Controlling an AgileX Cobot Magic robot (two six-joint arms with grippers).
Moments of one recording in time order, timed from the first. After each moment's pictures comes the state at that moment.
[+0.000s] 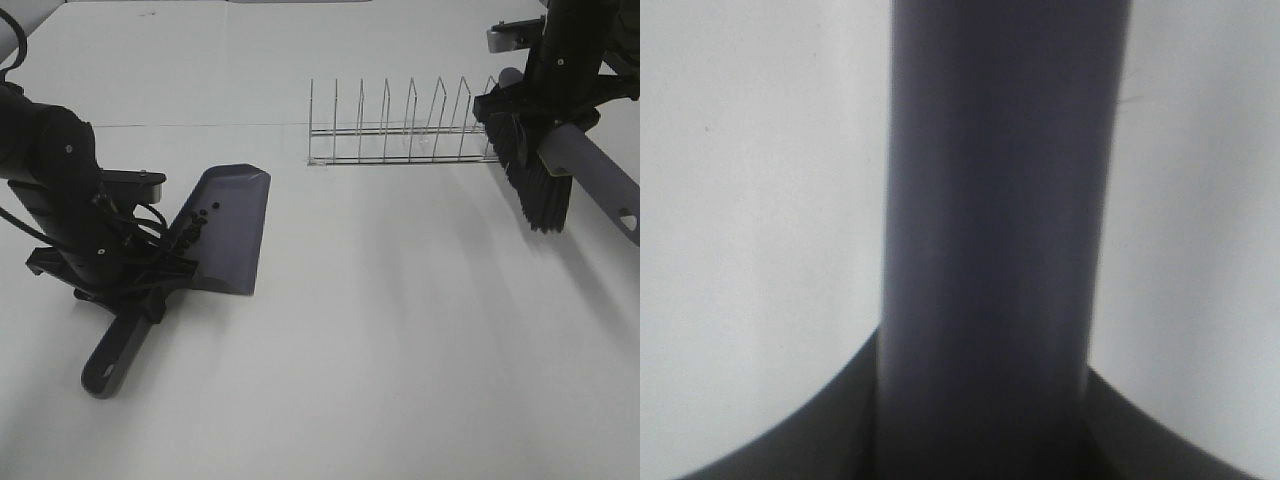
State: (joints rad) left arm -0.40 2.03 -1.06 -0.12 0.60 -0.17; right arm 0.09 2.23 -1.86 -0.17 1.23 0.07
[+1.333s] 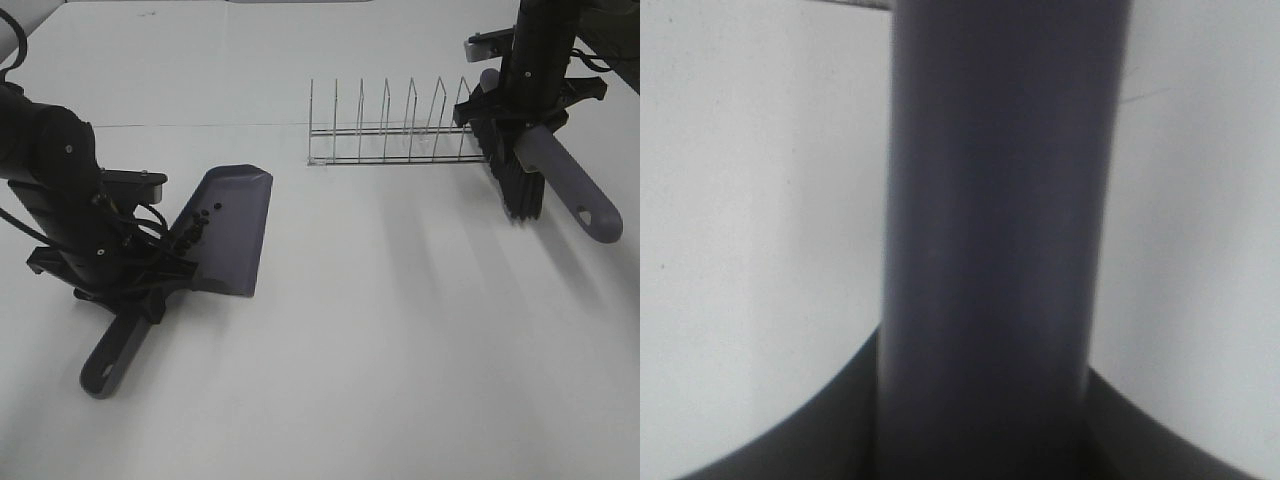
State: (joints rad) left arm -0.40 2.03 -1.06 -0.12 0.60 -0.15; right arm 0.11 2.43 -2.12 -0.22 1.23 0.06
